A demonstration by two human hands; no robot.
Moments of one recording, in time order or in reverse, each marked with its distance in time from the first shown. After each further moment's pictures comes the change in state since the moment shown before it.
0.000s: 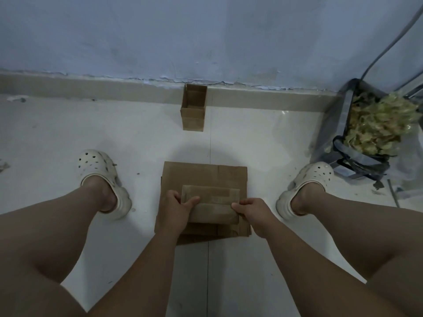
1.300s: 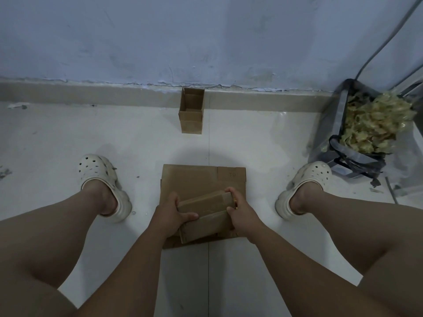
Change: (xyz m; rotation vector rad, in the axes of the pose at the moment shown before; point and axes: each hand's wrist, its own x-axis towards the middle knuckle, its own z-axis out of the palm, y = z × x) left_hand 0.008 -0.013 -0.024 0.251 -0.212 0.111; right_hand -0.029 -0.012 0.022 -0.204 -0.089 -0.210
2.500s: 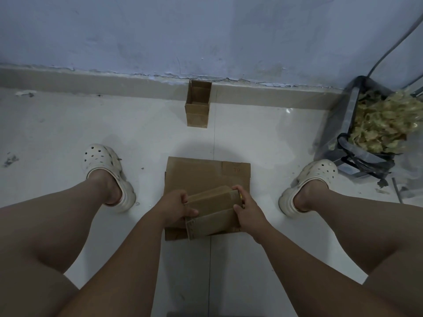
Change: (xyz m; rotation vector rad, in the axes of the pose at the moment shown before) left_hand 0.004 0.006 -0.013 -0.070 -0.218 -0.023; right_hand -0.001 0.014 0.003 0.074 0.033 -0.014
